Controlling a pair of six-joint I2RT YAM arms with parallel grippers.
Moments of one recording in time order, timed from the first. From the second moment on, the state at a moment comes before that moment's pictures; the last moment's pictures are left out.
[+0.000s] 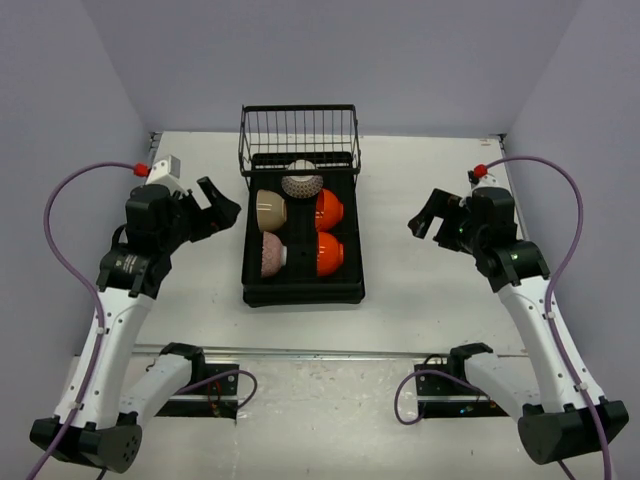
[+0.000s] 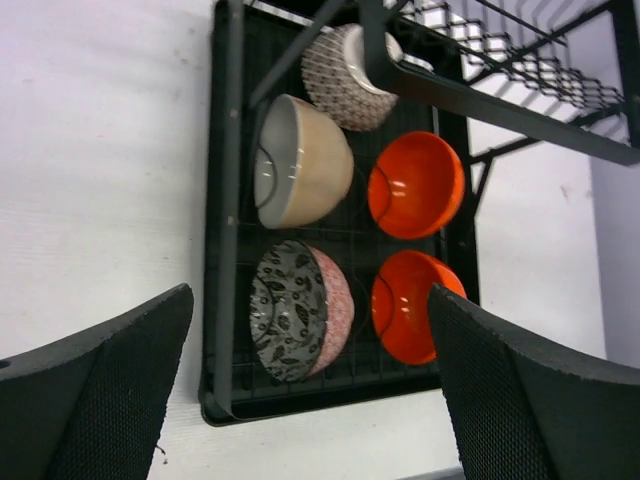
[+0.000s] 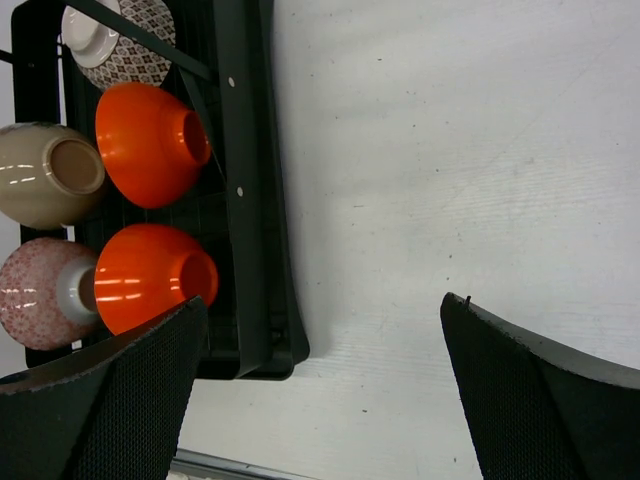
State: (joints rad) left arm -0.17 0.89 1.08 -0.66 0.06 -0.55; right arm 0.19 0.95 1.04 -0.71 -0.06 0.50
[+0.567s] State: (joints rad) left arm -0.32 0.96 0.93 -0.38 0.47 -0.71; right arm 0.19 0.94 1.02 -0.70 -0.07 0.47
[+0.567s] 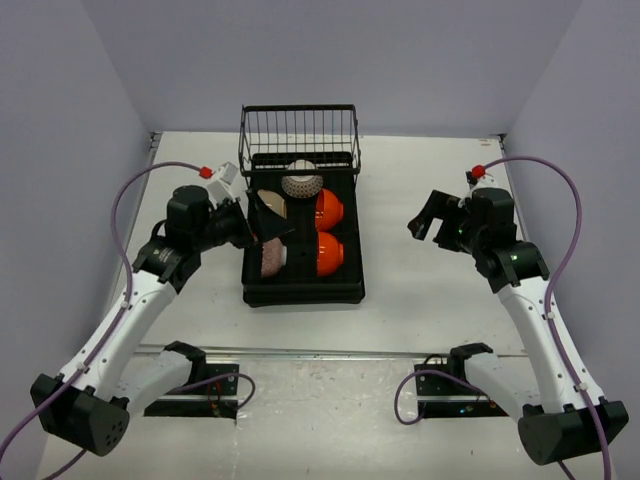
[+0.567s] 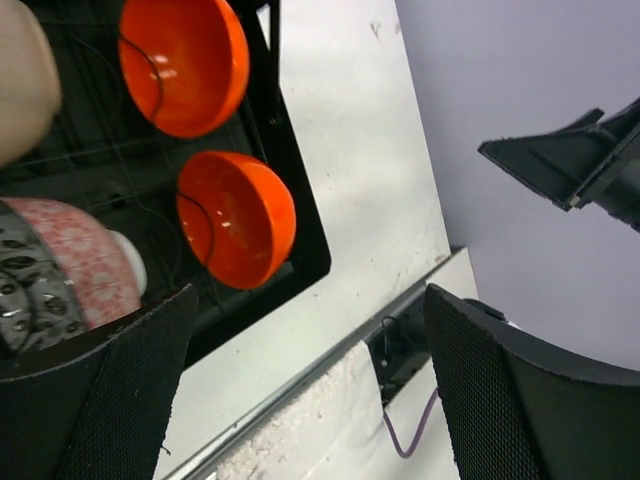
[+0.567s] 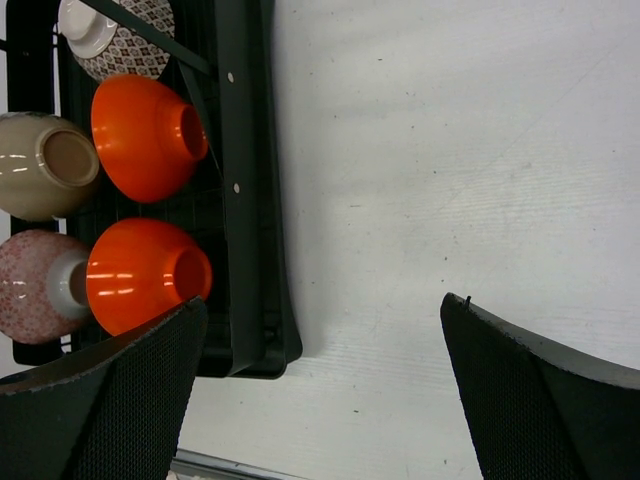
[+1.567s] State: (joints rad) left arm -0.58 1.29 0.74 0.06 0.44 -0.81; right arm 0.19 0.88 1.01 -0.70 -0.07 0.44
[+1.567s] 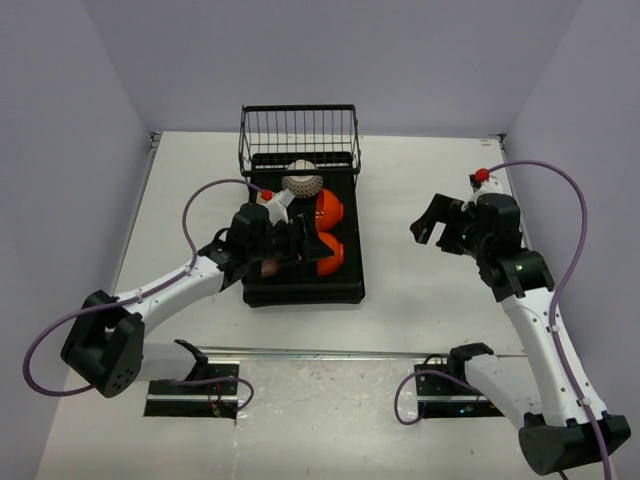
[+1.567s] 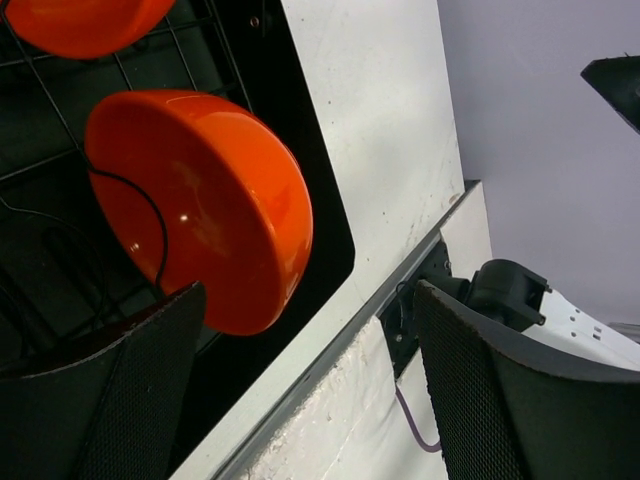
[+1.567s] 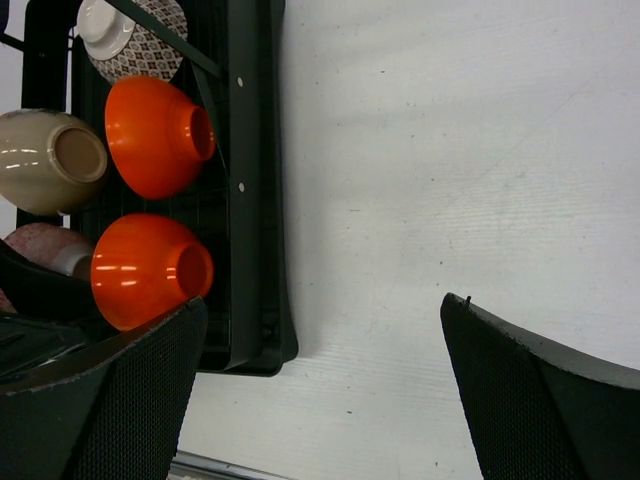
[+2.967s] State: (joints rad) left arm -0.59 1.48 0.71 0.39 0.48 -0.93; right arm 0.19 0.82 0.97 -0.70 -0.07 0.44
